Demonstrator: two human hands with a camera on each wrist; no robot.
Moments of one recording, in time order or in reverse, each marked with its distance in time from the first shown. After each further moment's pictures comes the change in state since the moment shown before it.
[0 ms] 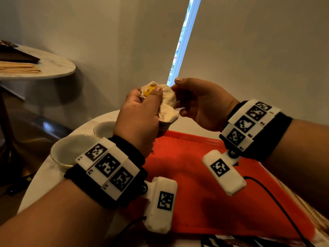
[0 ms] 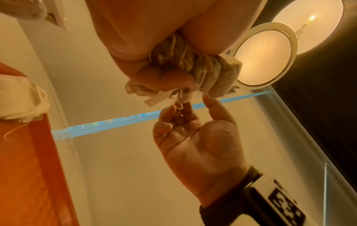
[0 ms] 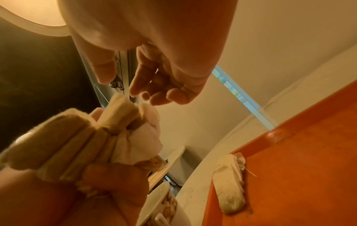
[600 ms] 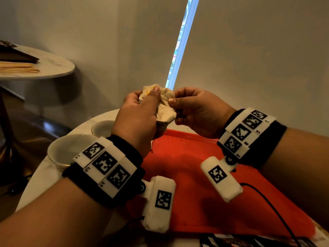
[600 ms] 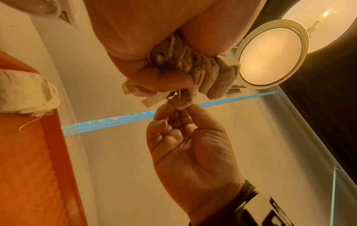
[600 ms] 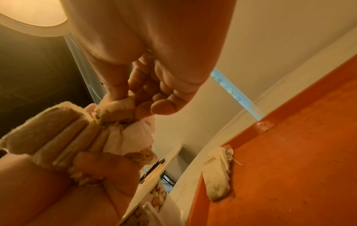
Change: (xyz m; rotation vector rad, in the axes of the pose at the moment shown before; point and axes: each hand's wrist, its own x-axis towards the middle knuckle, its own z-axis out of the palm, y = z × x) left_hand 0.006 -0.007 -0.002 0.056 0.010 -0.056; right_hand -0.009 0.017 -0.002 0.051 -0.083 -0.024
